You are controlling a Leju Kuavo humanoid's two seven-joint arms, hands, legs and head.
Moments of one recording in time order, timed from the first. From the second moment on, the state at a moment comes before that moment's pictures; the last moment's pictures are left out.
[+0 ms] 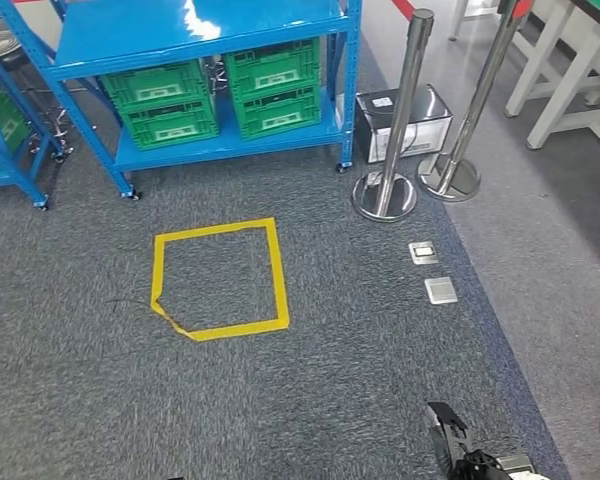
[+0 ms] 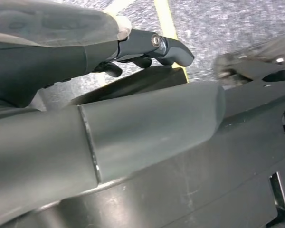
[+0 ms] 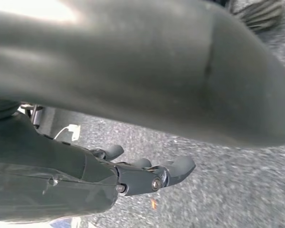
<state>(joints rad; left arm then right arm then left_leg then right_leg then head) -0.11 0.14 -1.15 -0.16 1.07 0.17 0.10 -0.05 -0.05 0.22 -0.17 -0.16 -0.08 0.06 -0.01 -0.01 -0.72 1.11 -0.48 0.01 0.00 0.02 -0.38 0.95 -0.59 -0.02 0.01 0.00</state>
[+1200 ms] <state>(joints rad) -0.12 0.15 -1.15 -0.16 1.06 0.18 0.11 -0.06 -0.05 0.24 -0.17 -0.16 -0.06 0.06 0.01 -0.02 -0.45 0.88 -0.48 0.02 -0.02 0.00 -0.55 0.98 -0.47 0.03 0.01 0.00</state>
